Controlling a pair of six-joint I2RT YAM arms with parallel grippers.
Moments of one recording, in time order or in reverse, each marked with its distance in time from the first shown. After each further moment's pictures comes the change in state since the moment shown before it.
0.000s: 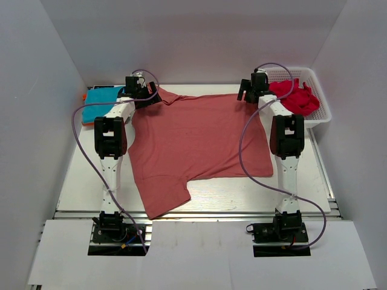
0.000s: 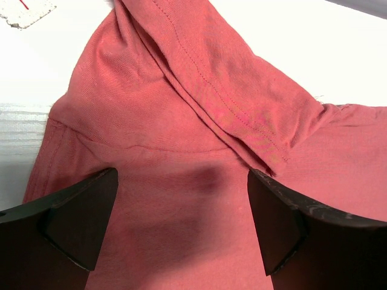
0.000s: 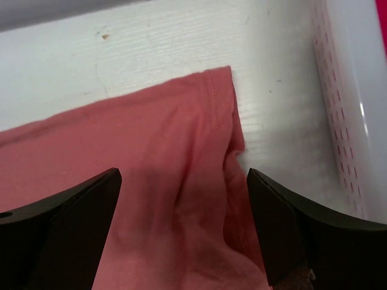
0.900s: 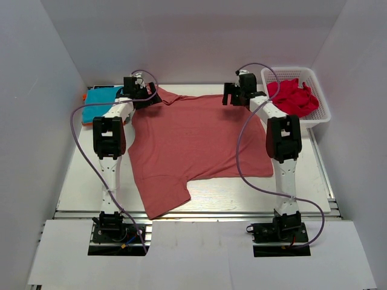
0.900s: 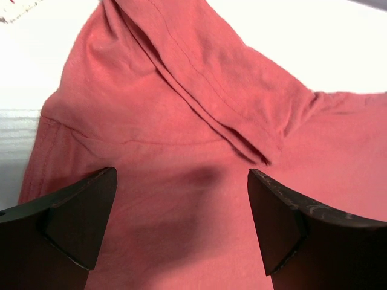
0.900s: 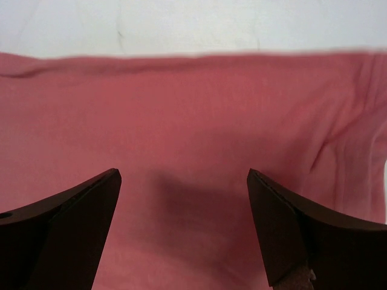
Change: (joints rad) left arm 0.005 -0.019 -0.028 0.023 0.064 0.005; right arm 0.106 -0.070 -0.049 -0.001 -0.209 -0.080
